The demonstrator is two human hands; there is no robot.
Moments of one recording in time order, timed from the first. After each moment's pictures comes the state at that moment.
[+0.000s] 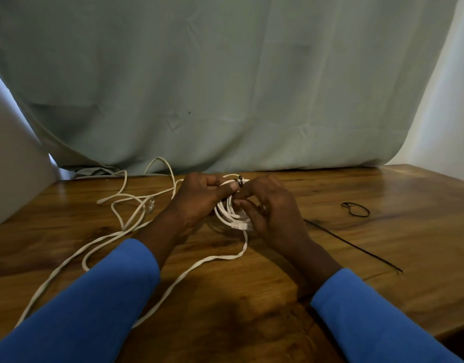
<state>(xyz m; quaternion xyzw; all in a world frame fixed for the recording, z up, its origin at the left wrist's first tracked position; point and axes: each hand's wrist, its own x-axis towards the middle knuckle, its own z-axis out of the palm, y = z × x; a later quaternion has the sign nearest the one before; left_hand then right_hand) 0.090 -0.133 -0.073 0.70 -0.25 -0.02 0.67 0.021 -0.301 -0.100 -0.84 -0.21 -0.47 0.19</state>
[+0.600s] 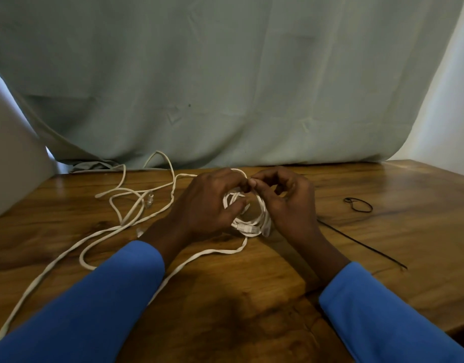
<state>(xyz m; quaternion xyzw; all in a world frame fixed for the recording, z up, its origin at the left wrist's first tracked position) 0.087 -0.129 -0.083 0.75 -0.50 0.32 0.30 0.018 -0.303 -0.093 -0.76 -0.11 -0.45 0.45</state>
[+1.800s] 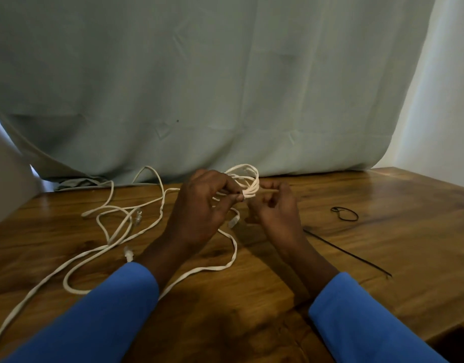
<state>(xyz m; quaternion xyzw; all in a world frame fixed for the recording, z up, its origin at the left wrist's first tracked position) 0.073 -0.142 -0.075 0.71 -0.45 0.33 0.44 0.018 -0.302 -0.090 -0.69 0.05 -0.34 0.63</state>
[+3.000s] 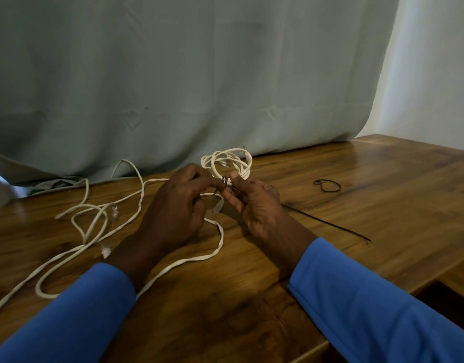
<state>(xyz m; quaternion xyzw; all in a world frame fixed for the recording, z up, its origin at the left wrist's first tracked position) 0.074 -0.138 -0.085 0.77 -0.49 0.29 0.29 0.020 -0.297 -0.089 -0.34 0.11 -0.19 0.91</state>
